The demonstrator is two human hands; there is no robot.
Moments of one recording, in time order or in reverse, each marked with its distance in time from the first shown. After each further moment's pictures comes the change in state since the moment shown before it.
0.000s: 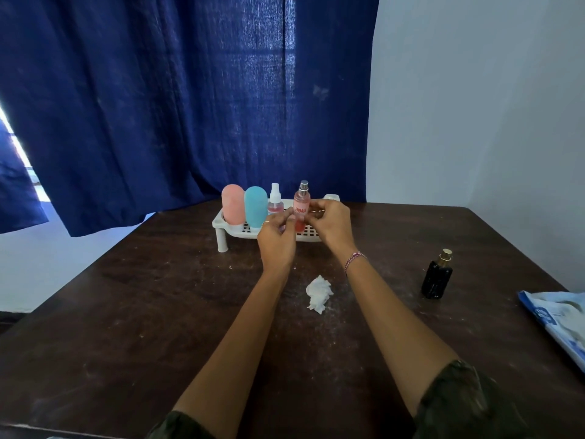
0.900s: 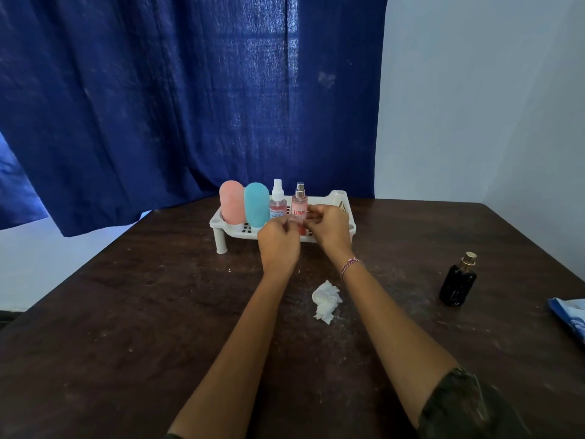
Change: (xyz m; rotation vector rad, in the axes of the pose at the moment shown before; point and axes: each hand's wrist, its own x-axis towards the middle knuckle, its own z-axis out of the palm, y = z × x) left_hand 0.018 -0.012 0.002 0.310 0.018 0.007; right_hand 0.015 0.022 0.031 -0.035 -0.013 0.057
